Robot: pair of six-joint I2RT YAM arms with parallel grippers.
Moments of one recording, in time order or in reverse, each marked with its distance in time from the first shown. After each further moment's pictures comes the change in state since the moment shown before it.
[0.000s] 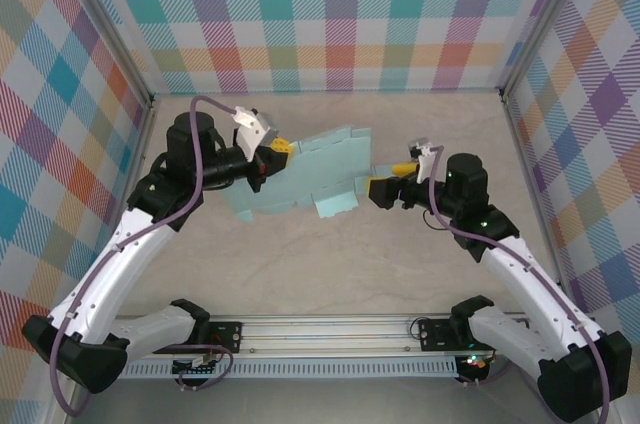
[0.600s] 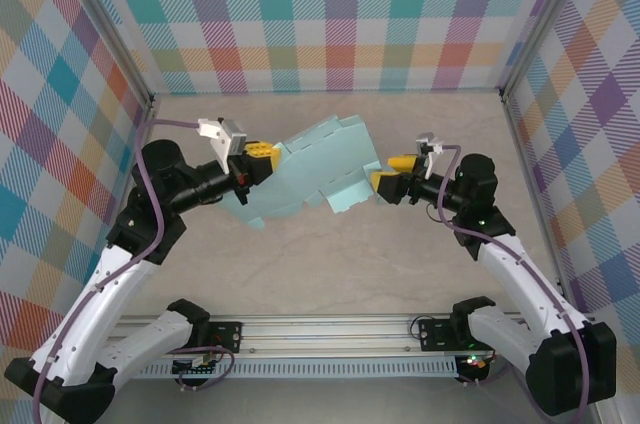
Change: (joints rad) left arm 0.000 -0.204 -0.130 0.177 -0.002 -0.251; right arm -0.114 0.066 -0.076 0.317 -0.262 0.069
